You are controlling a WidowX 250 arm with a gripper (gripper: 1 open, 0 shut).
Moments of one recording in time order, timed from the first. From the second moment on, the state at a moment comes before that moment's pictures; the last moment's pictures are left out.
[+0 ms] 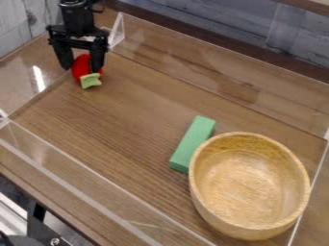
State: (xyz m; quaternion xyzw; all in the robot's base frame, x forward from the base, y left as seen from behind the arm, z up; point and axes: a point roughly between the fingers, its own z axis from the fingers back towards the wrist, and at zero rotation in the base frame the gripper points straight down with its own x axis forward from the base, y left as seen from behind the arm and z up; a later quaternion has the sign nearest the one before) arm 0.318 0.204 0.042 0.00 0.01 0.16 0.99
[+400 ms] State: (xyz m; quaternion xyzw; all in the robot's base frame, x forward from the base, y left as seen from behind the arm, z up) arm 0.319 0.209 0.040 0.00 0.01 0.17 0.99
